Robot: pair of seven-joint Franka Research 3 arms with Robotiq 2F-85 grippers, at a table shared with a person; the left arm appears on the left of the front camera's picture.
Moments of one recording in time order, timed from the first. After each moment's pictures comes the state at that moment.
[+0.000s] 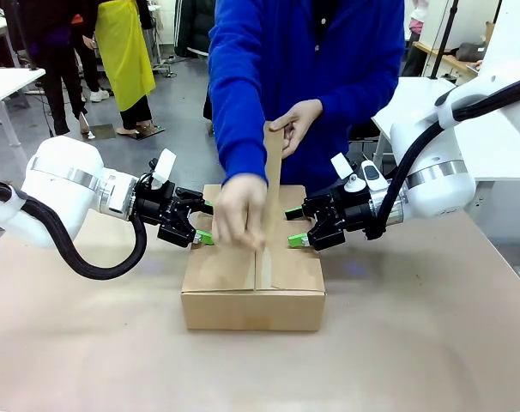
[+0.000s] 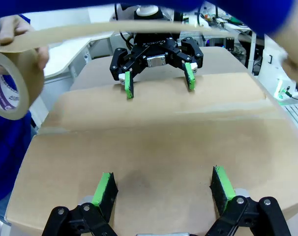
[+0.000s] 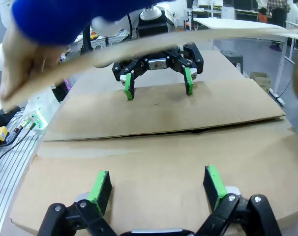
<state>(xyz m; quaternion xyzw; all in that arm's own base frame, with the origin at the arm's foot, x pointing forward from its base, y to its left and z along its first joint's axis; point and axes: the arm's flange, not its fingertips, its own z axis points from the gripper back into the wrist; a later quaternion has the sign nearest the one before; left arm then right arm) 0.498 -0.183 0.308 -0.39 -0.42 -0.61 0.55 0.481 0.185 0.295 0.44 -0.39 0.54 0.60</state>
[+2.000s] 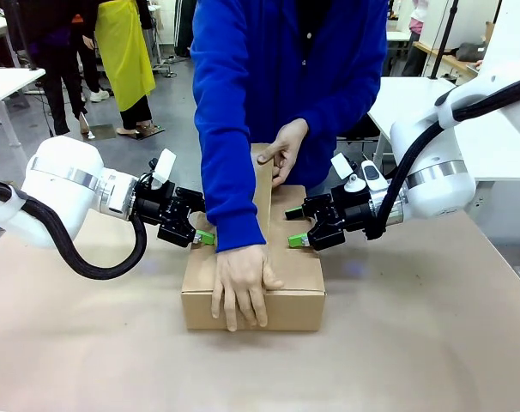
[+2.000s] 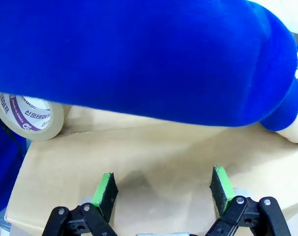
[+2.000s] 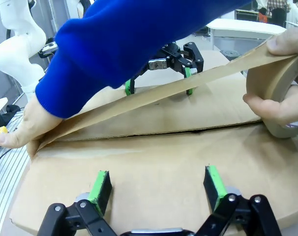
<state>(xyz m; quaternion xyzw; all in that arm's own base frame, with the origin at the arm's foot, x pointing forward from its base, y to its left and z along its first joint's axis) 0.498 -0.183 0.308 -0.39 -0.42 -0.61 0.55 0.481 0.185 0.295 0.44 -0.39 0.54 0.60</state>
